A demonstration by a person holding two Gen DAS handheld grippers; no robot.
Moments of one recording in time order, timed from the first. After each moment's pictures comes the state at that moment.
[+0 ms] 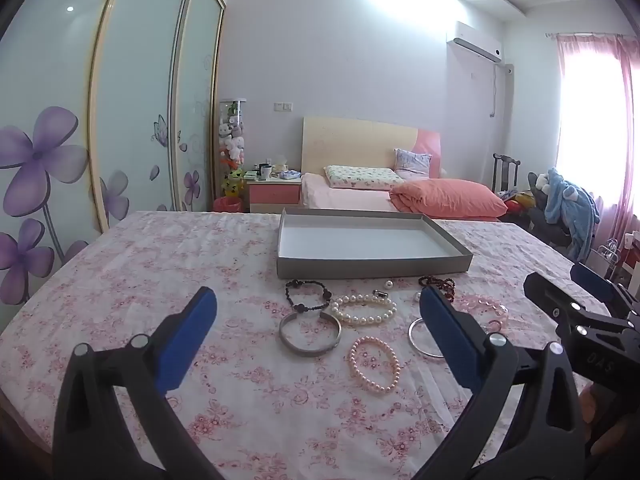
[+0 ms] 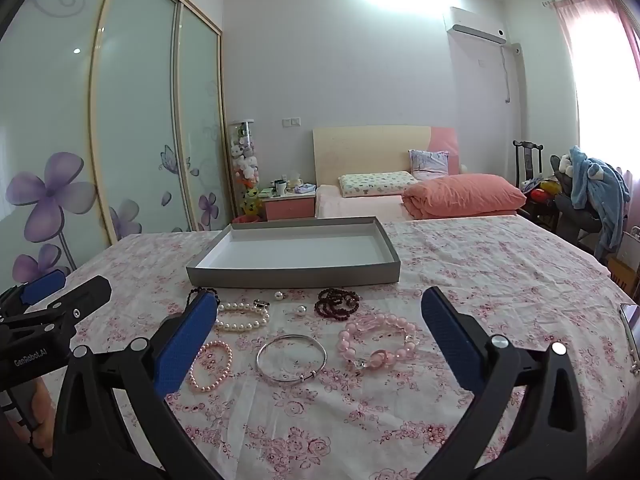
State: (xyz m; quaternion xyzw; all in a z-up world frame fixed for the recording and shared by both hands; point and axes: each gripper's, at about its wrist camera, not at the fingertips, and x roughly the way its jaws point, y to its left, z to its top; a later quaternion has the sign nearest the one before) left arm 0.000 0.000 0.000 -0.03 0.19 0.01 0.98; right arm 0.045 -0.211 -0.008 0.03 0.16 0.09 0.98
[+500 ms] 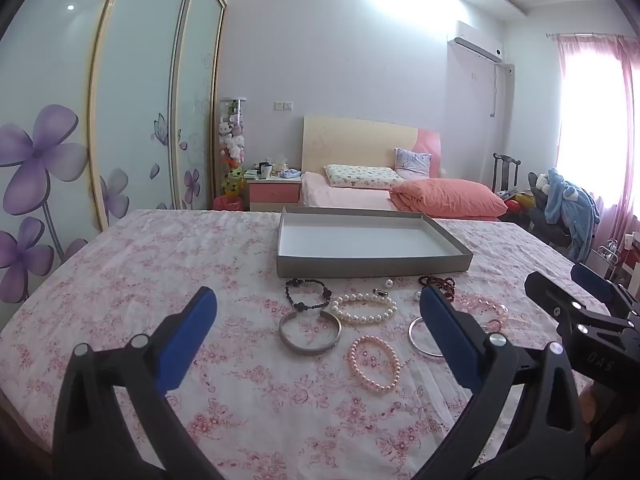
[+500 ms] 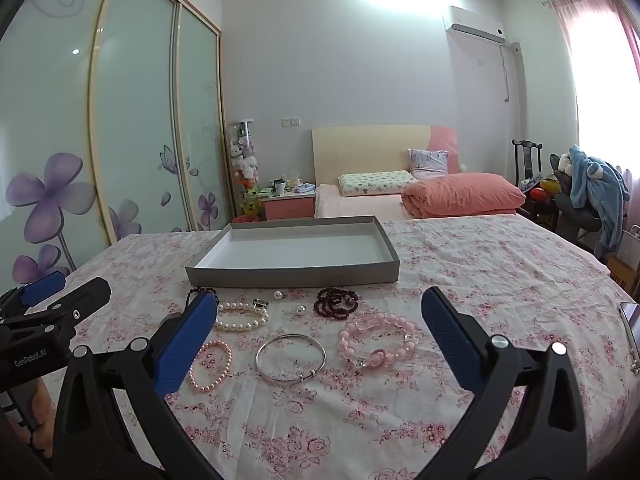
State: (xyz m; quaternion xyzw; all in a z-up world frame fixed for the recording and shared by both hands) left arm 0.000 0.000 0.000 -0.03 0.19 0.01 0.98; right arm 0.046 -0.212 -0.008 0.03 0.16 0.09 0.98
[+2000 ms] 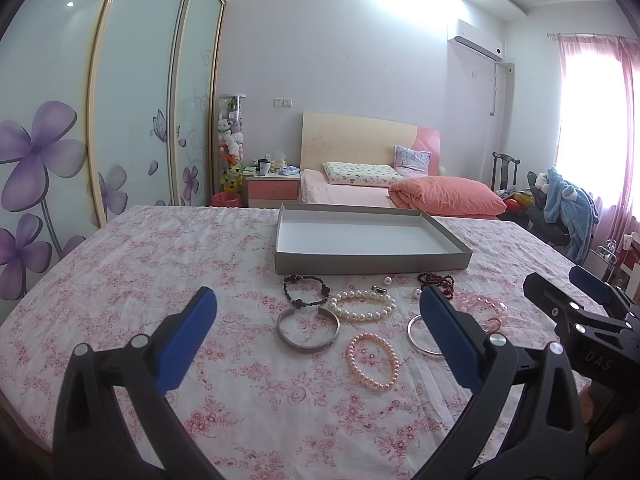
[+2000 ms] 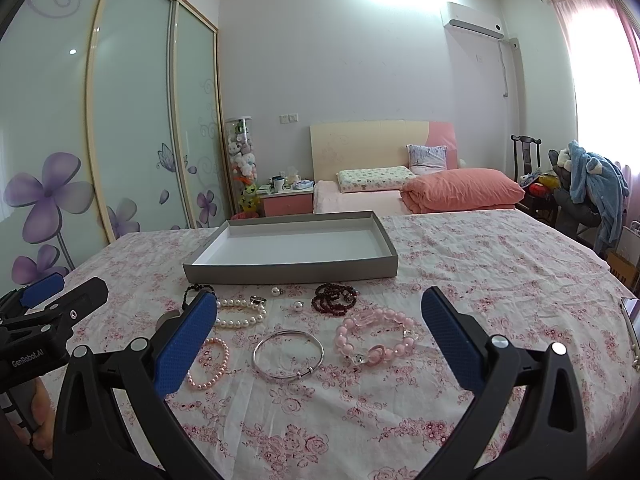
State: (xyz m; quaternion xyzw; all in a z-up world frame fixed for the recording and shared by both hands) left arm -0.001 -0.002 -0.008 -0.03 0.20 0.01 0.98; right arm 0.049 -0.213 -0.012 0.03 0.17 0.09 0.98
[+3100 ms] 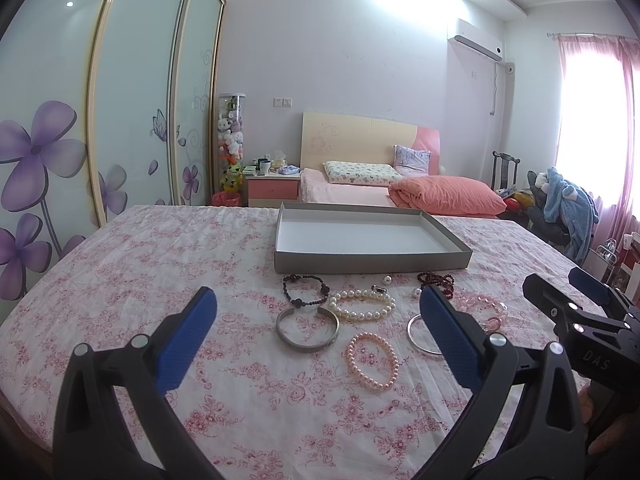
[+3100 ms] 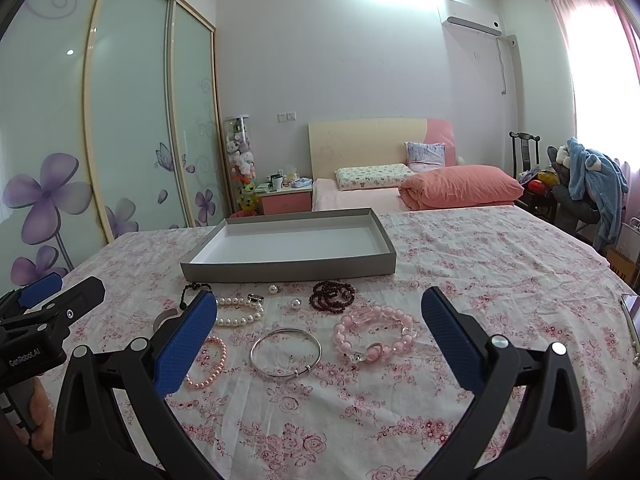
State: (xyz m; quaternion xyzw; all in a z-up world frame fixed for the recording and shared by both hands) left arm 0.000 -0.002 -0.008 -0.03 0.20 0.01 0.98; right arm 0.049 -0.214 -0.014 0.03 0.17 0.09 0.98
